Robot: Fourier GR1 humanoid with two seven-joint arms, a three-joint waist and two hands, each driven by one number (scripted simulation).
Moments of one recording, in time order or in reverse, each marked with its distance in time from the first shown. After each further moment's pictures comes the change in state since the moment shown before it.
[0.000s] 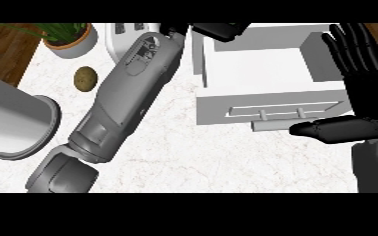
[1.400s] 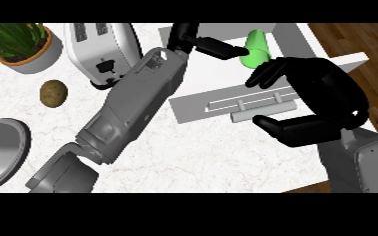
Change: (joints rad) left arm 0.000 0.000 -0.233 0.178 0.301 -0.060 -0.086; right arm -0.129 0.026 0.179 0.050 -0.180 0.245 0.018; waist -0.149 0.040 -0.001
